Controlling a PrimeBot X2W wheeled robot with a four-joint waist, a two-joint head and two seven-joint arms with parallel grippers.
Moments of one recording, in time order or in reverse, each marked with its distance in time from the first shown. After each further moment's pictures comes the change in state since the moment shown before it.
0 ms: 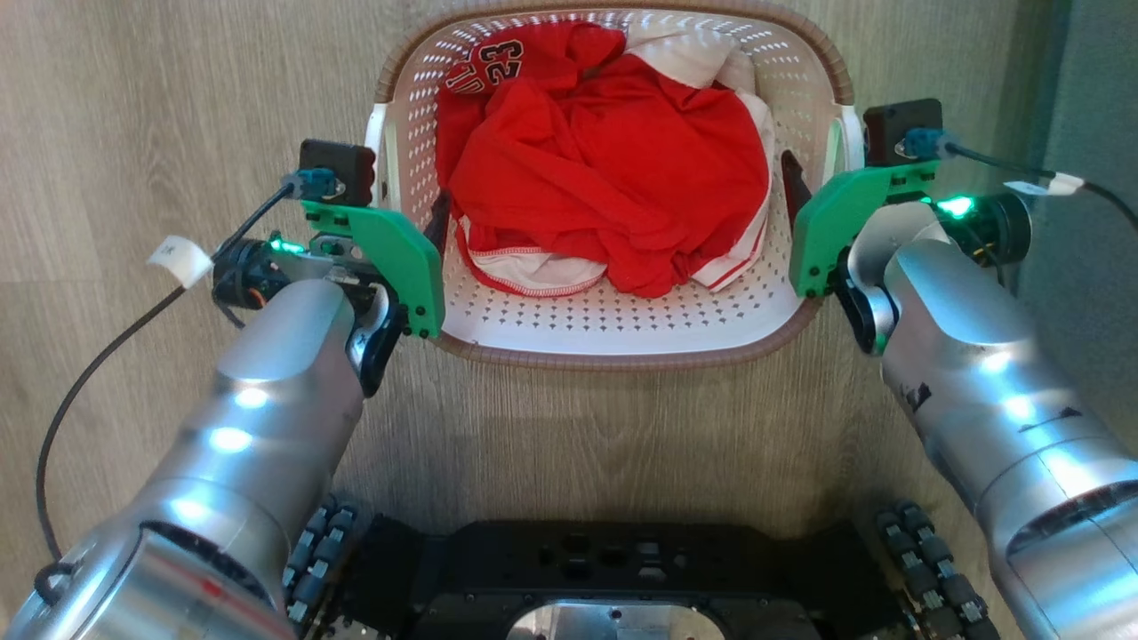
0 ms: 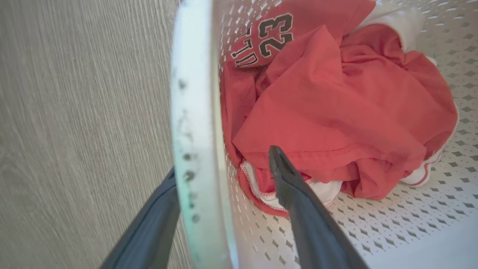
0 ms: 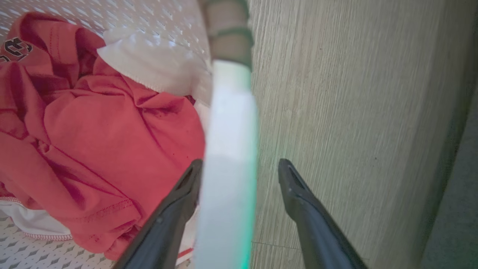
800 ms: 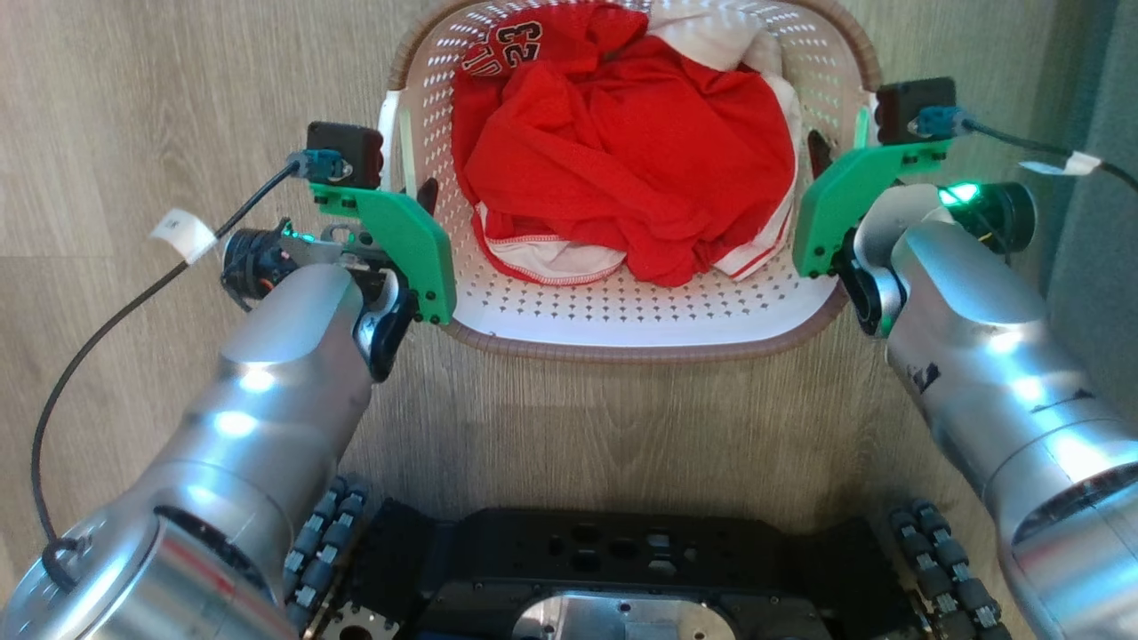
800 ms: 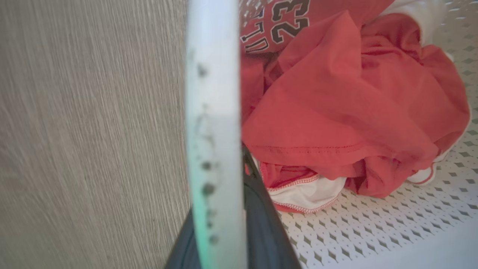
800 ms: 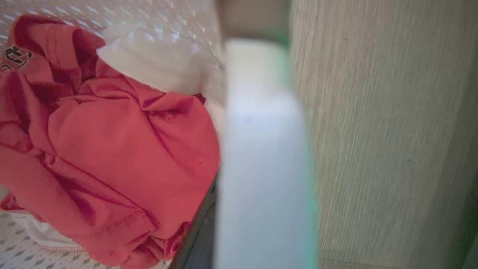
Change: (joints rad) left arm -0.040 -0.001 -0.139 -0.005 -0.177 0.006 0.040; right arm -0.049 -0.013 0.094 0.020 0.143 0.000 0.014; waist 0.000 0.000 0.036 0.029
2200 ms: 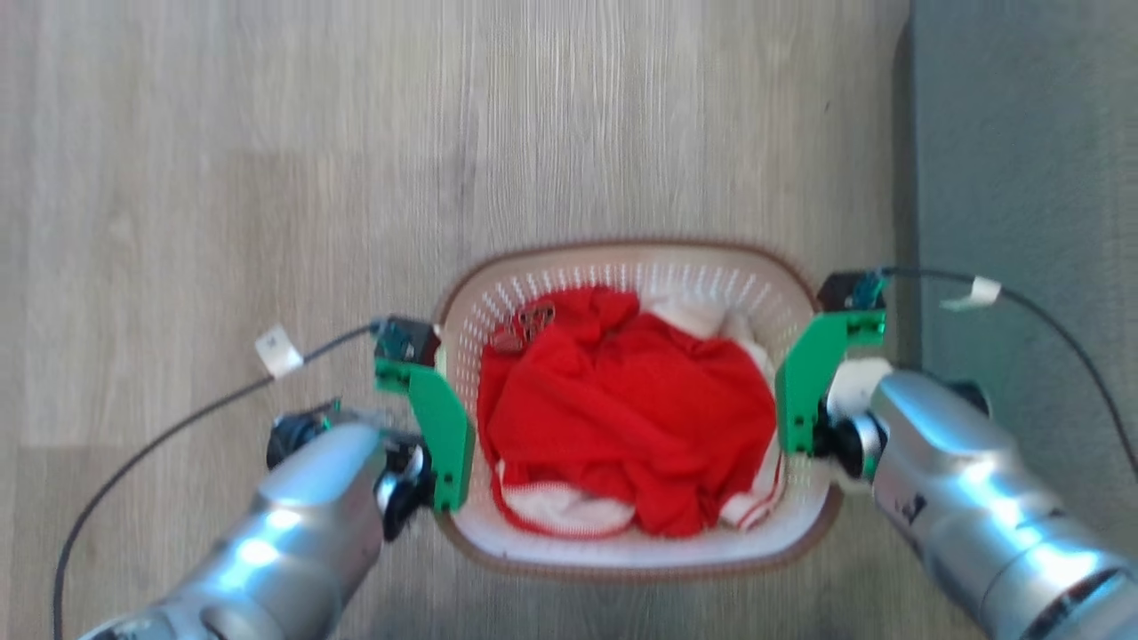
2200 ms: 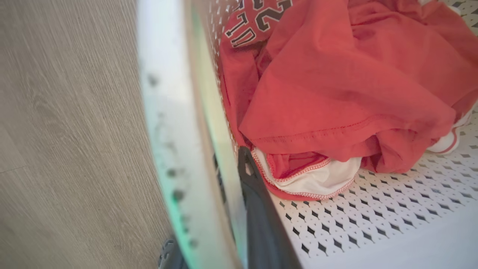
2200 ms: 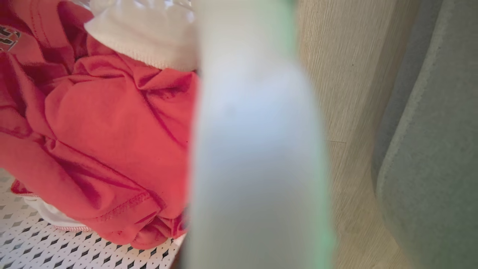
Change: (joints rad) left arm 0.209 0.035 -0.311 -0.064 -0.201 -0.019 0.284; right arm 0.205 -0.024 0.237 -0.033 0.272 -0.002 0.445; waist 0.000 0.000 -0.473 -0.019
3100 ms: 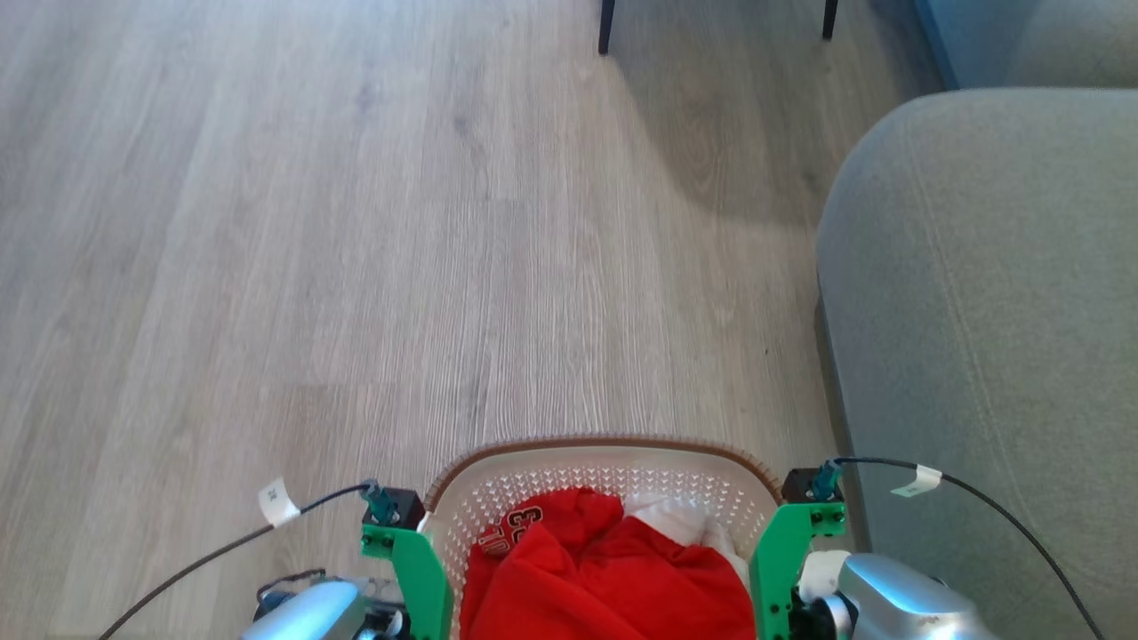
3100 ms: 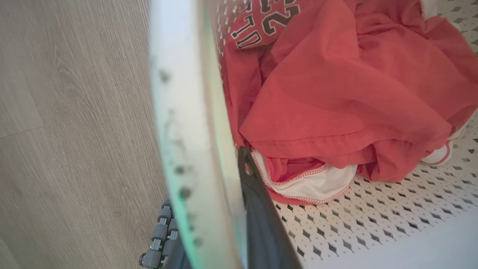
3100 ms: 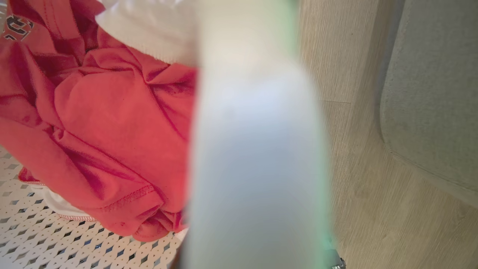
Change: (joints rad) left arm 0.271 0.071 -0.042 -0.052 -0.071 -0.009 0.091; right arm 0.289 0.030 0.170 -0.029 0.179 -0.016 0.023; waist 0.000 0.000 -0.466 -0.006
